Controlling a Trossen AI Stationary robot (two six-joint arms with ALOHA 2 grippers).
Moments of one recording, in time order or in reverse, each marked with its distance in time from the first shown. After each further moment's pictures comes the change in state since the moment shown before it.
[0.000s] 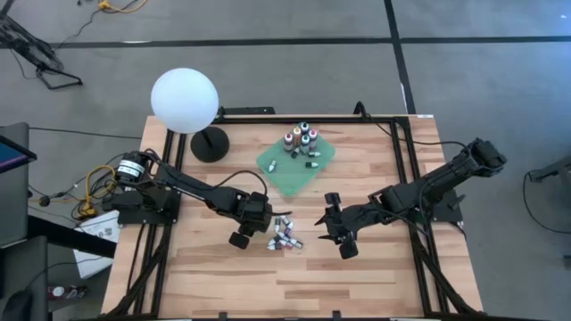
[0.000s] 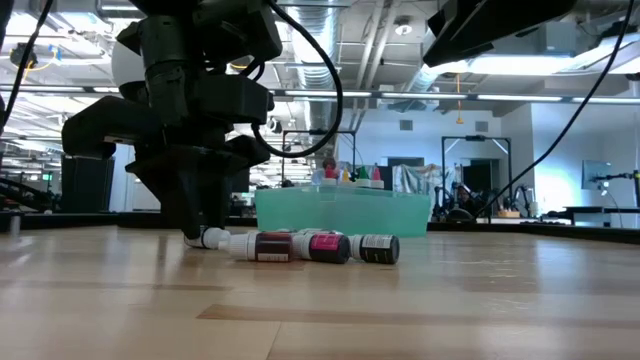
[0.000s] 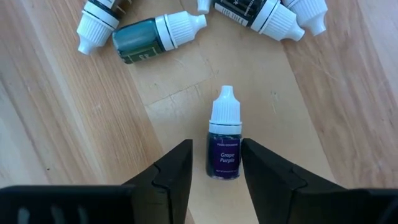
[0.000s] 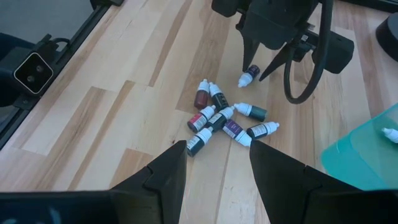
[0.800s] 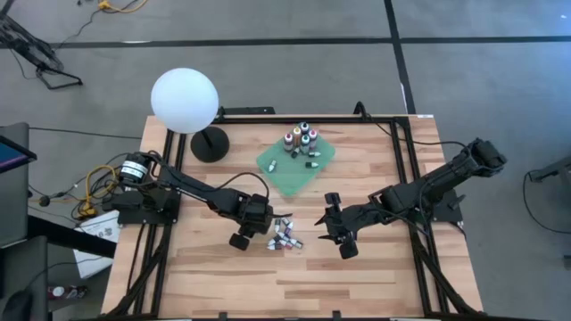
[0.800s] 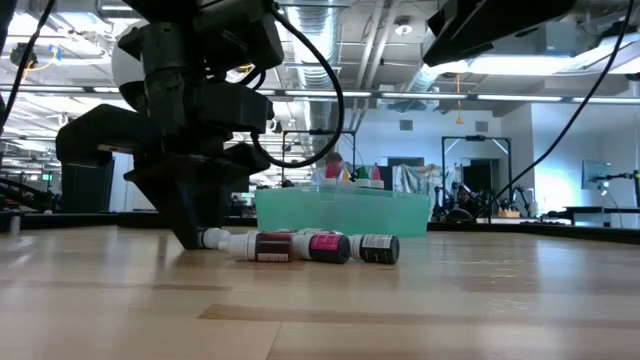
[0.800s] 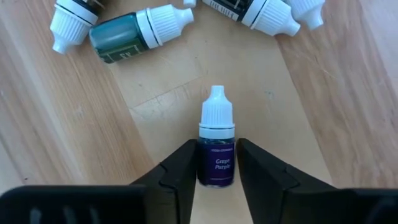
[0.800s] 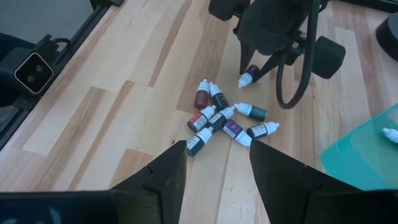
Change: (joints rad) left arm -0.001 0.030 0.001 0.008 0.014 0.005; right arm 0.000 0.000 0.000 -0.001 0.000 0.000
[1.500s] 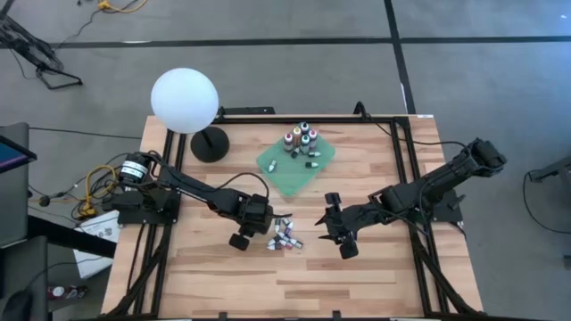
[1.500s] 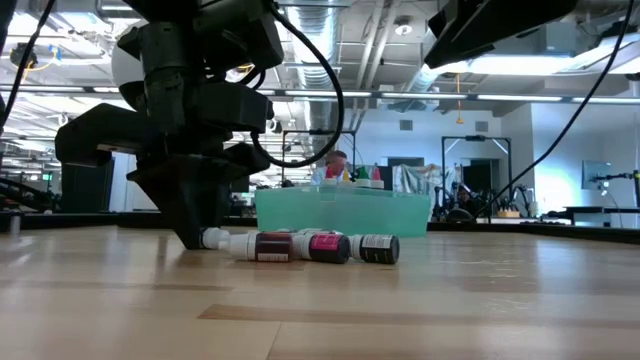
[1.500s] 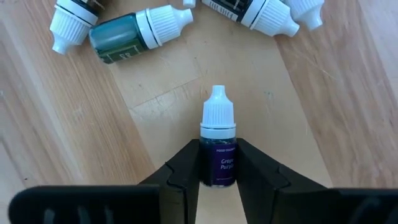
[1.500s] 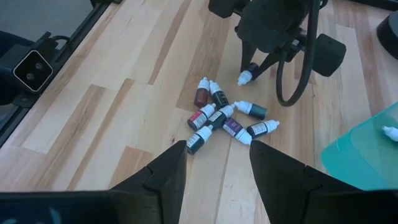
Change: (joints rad) left arm 0.000 0.000 0.000 0.002 -0.003 0.000; right arm 0.000 0.000 0.000 -0.007 0.000 0.000
